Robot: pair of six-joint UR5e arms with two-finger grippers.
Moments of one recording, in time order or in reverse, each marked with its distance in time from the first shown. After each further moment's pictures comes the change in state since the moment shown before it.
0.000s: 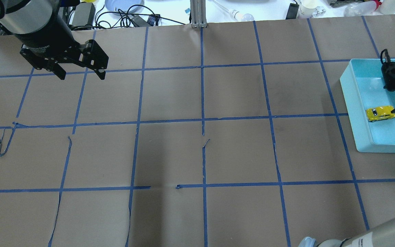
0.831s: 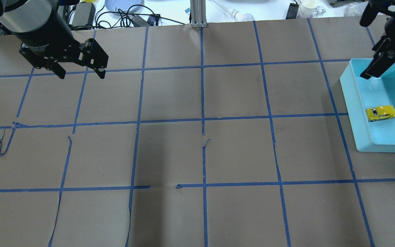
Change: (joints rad) left arm -0.001 0.003 0.005 -0.007 0.000 0.000; right arm 0.273 -0.232 -0.183 0.431 0.051 0.822
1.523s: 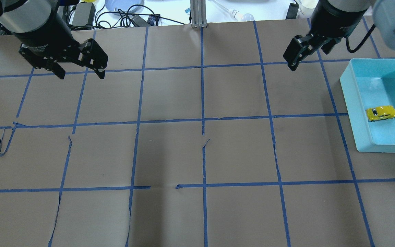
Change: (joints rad) left arm 0.001 0.000 -0.001 -0.001 0.000 0.000; right arm 0.323 -0.028 -0.086 0.113 -0.016 0.873
